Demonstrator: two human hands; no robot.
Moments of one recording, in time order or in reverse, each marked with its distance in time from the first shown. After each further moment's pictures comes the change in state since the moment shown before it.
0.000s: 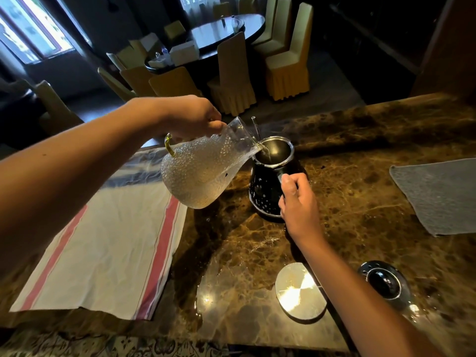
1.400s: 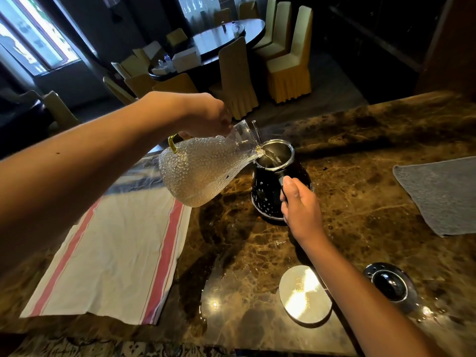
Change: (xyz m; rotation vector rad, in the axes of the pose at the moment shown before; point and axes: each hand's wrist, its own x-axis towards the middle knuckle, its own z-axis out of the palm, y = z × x) left_hand 0.012 0.027 -0.014 0.320 -0.042 0.009; right_hand 0.003 -0.001 -0.002 0.077 -0.063 0.034
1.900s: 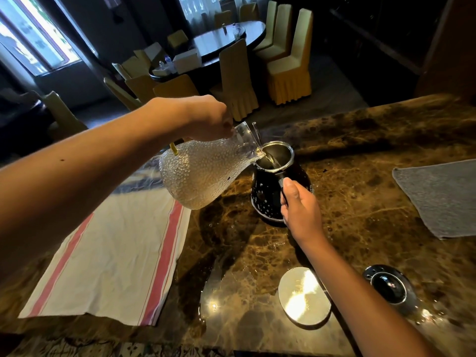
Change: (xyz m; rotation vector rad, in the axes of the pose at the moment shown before) left_hand -0.005 0.004 0.003 0.009 0.071 -0.008; right_hand -0.001 -0.001 0.000 0.029 -0.011 0.011
